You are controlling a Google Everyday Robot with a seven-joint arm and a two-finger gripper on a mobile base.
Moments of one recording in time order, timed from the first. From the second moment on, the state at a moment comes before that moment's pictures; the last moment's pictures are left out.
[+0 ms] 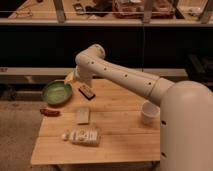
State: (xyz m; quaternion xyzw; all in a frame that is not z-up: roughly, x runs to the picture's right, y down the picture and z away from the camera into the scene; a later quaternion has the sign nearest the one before) arm -0.145 -0.040 0.797 -0.01 -0.27 -0.65 0.71
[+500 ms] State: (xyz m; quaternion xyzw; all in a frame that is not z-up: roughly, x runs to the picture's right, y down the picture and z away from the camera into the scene) arm -0.145 -0.040 0.797 -0.01 -0.27 -0.65 0.71
